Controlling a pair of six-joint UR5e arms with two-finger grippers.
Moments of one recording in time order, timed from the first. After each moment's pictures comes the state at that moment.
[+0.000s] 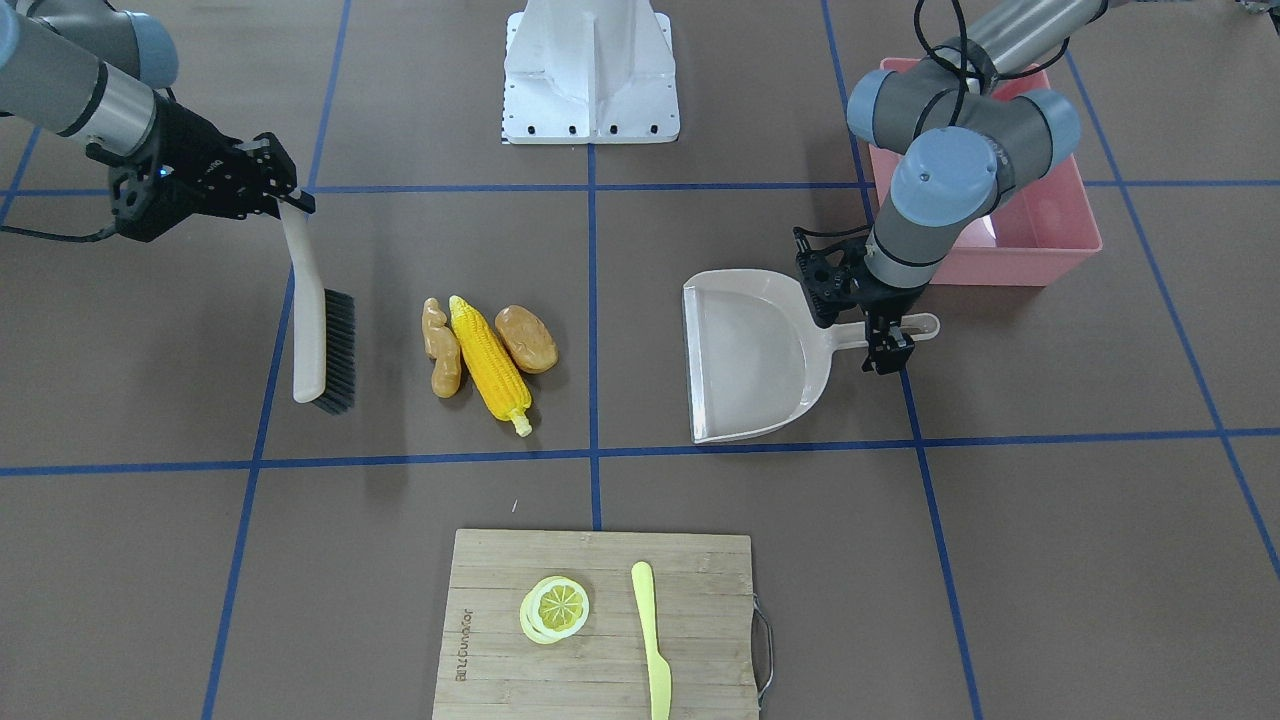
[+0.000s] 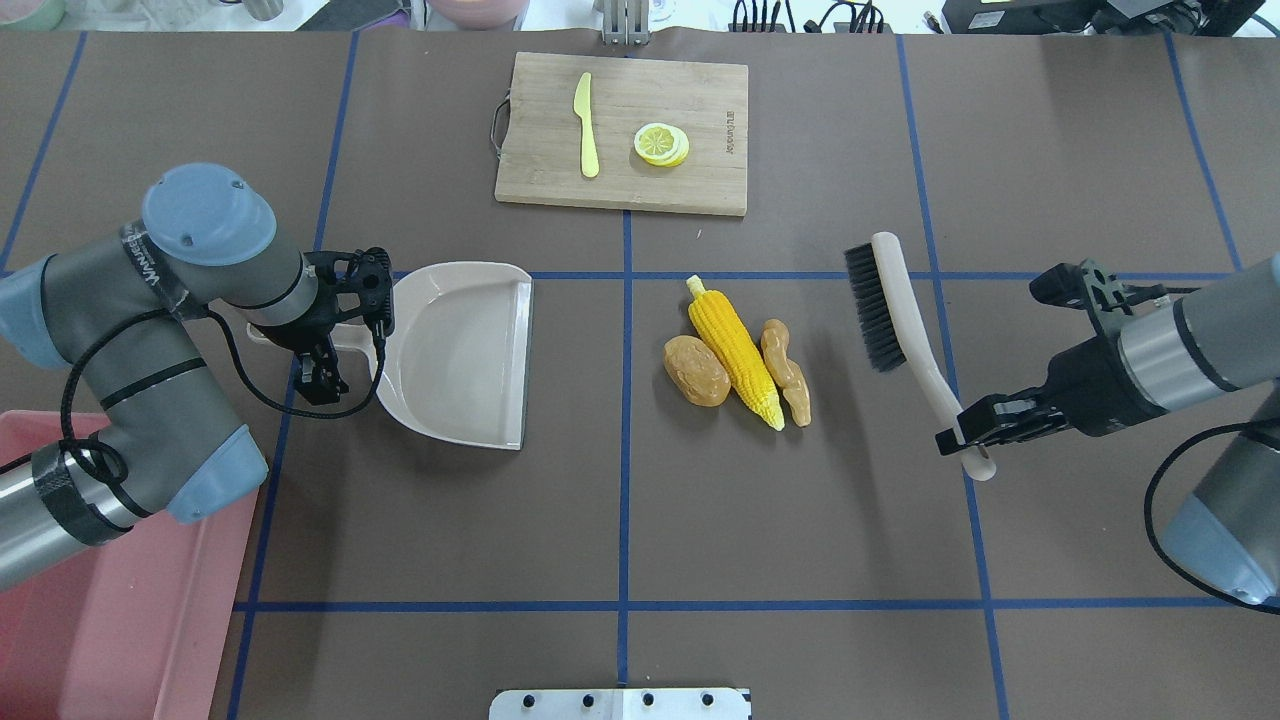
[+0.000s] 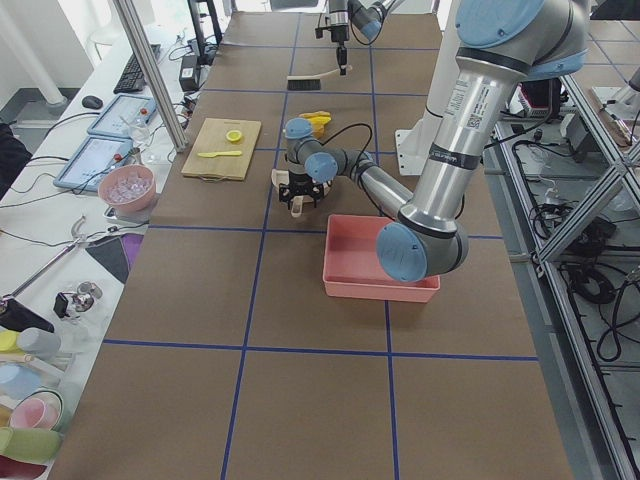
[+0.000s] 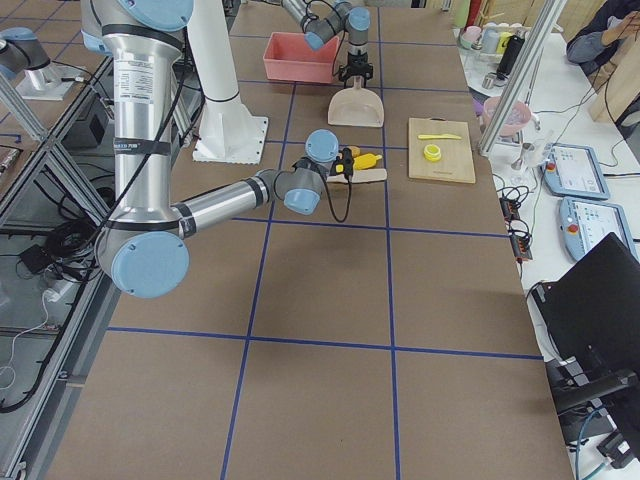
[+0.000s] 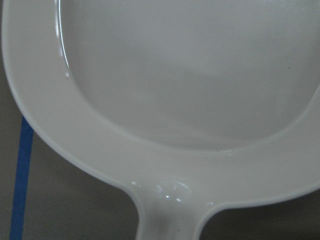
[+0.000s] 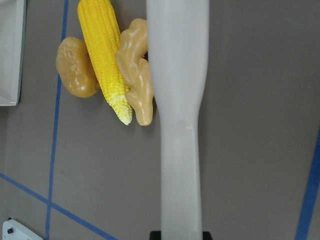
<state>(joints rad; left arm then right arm) -0.71 -1.95 -1.69 -1.69 -1.99 0.40 0.76 -1.59 1.88 -0.70 2.39 1.17</state>
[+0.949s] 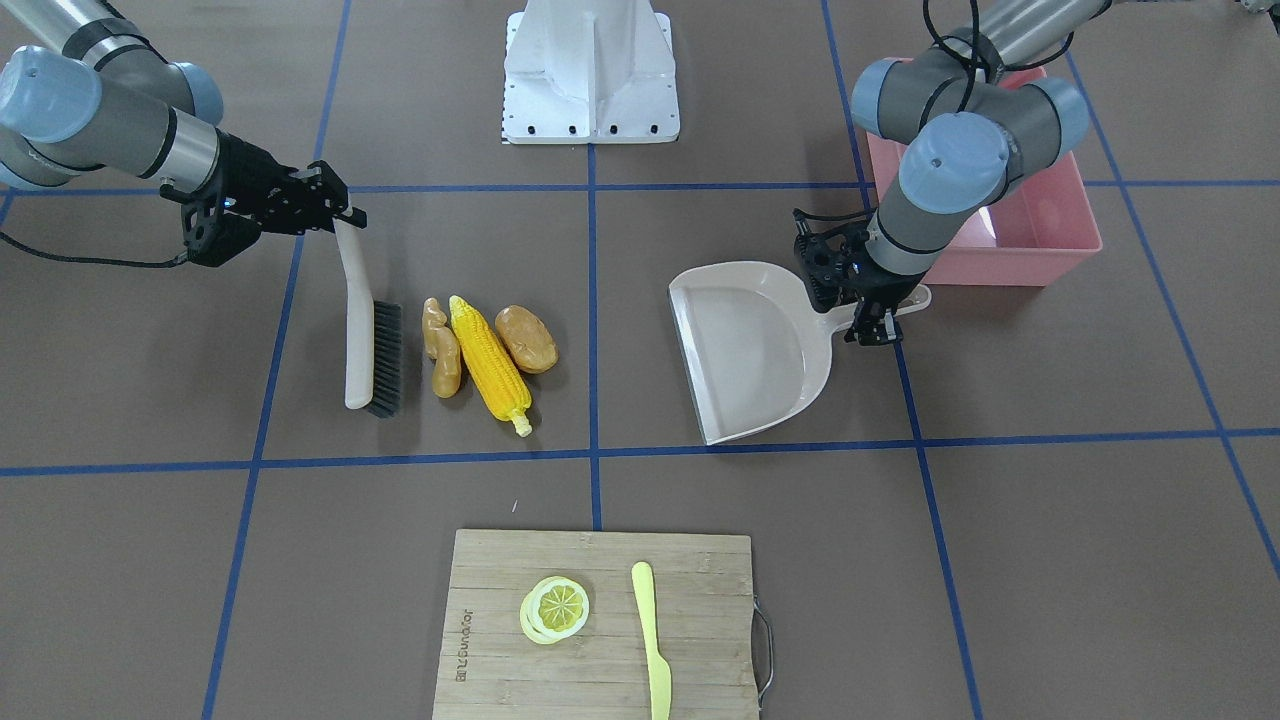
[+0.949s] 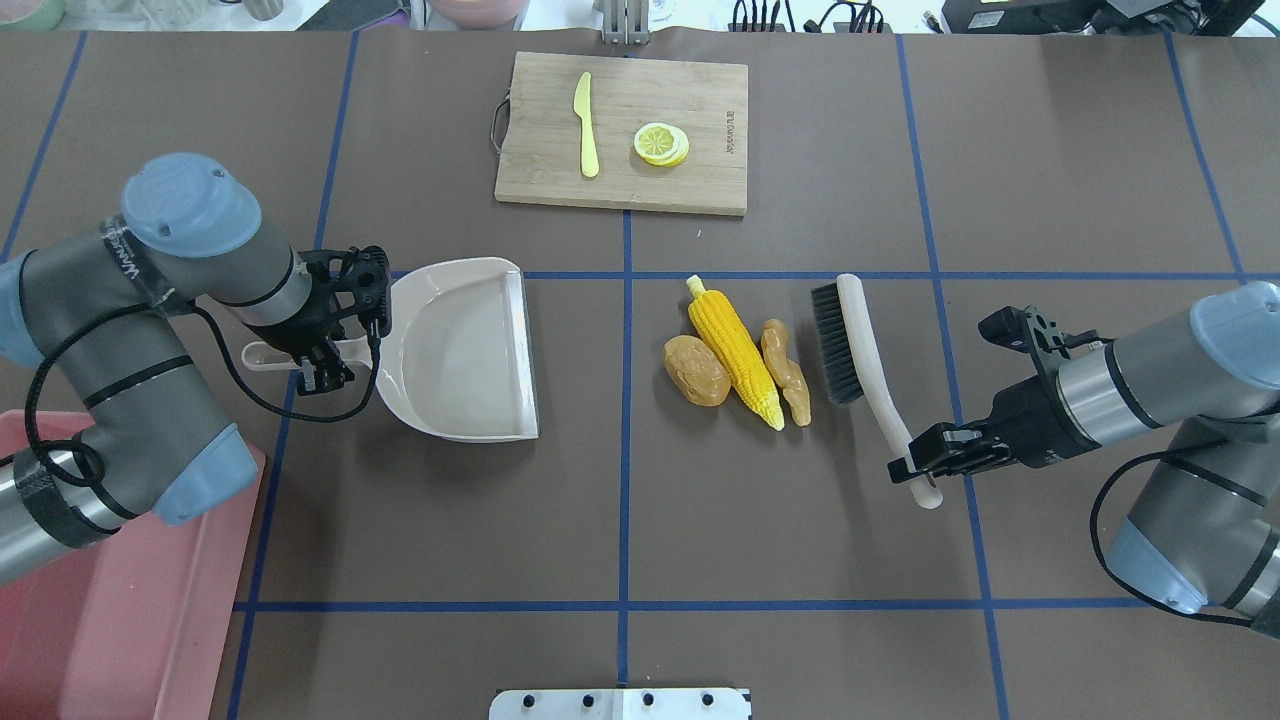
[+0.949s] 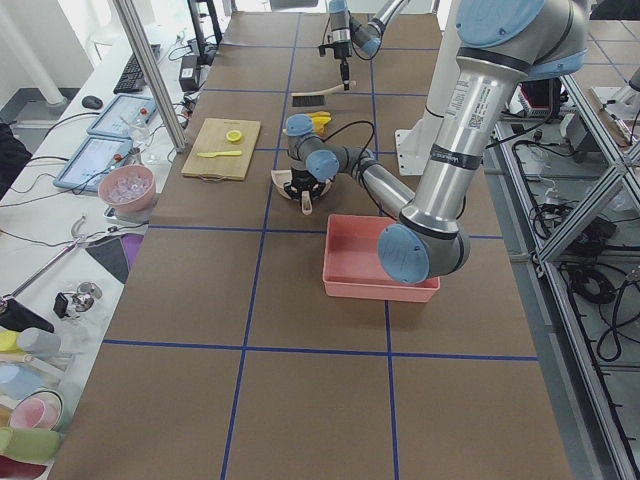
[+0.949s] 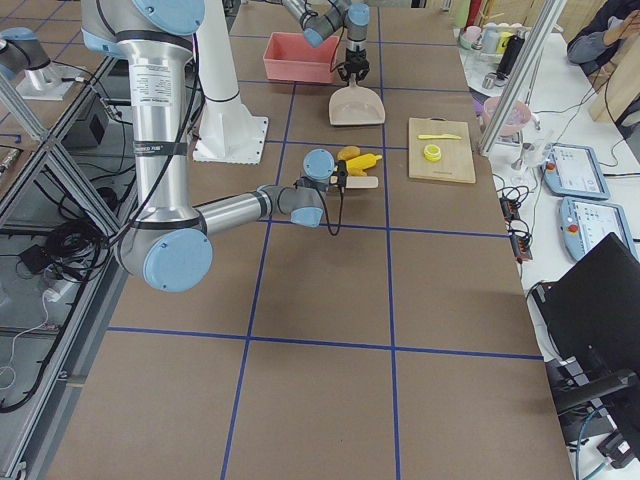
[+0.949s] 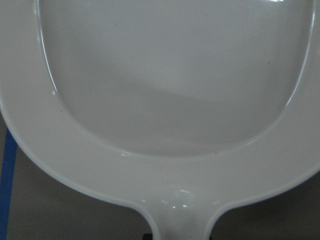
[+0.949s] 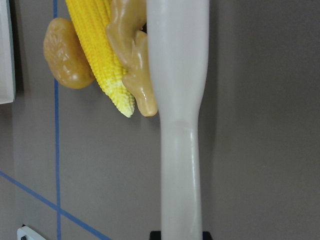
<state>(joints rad) -0.72 -1.94 -1.74 -1.67 -2.06 0.40 0.68 -1.54 1.73 -0.47 2.37 1.34</state>
